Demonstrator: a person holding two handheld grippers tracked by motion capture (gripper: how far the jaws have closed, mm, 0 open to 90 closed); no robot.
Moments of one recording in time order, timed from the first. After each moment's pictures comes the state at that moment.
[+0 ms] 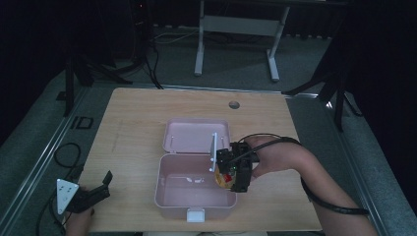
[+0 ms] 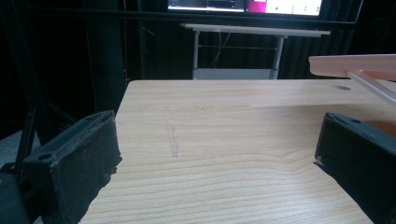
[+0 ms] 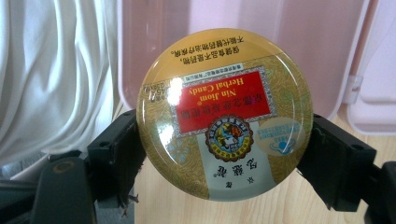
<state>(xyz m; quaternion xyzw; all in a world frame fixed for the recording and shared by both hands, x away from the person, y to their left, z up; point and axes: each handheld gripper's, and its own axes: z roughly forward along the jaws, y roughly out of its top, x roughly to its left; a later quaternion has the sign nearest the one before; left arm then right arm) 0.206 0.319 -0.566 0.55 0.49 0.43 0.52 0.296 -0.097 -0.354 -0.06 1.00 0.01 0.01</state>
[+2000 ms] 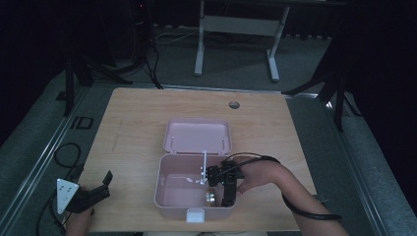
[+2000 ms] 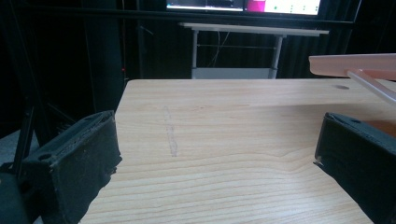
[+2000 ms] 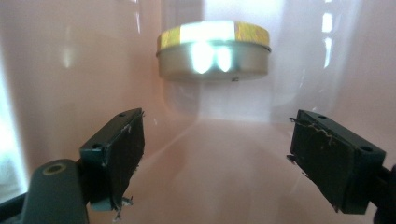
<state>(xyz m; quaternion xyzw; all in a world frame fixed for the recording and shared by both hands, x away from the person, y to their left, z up) 0.206 0.319 -0.566 0.55 0.49 0.43 0.52 0.304 -0.084 -0.446 -0.03 1.00 0.00 -0.06</state>
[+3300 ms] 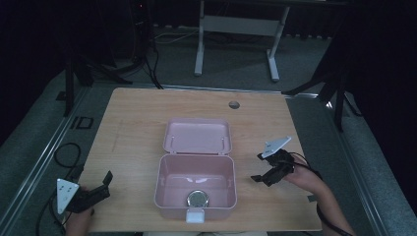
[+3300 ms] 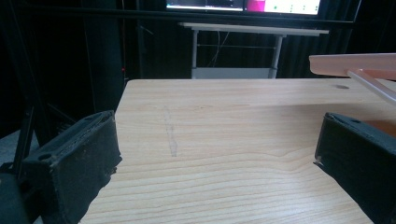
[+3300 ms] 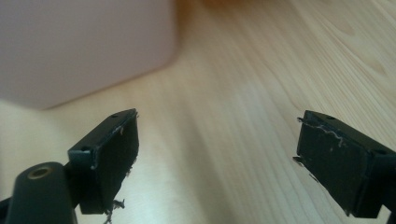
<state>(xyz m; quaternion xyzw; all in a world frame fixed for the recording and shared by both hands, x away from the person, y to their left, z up) 0.206 0.319 -0.566 0.55 0.49 0.43 0.52 0.354 -0.263 -0.484 0.18 0.93 0.30 0.06</state>
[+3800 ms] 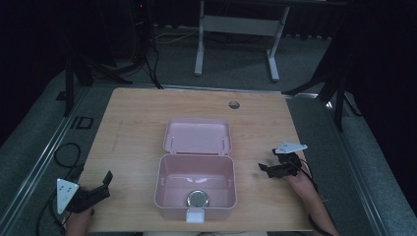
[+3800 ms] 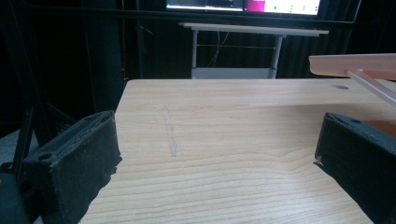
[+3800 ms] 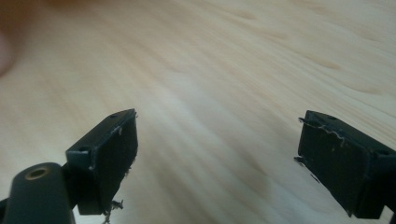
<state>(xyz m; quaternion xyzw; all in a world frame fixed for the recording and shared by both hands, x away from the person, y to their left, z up) 0.206 0.319 -0.566 0.55 0.49 0.42 0.52 0.371 -0.311 -0.540 0.35 0.85 0.36 0.19</state>
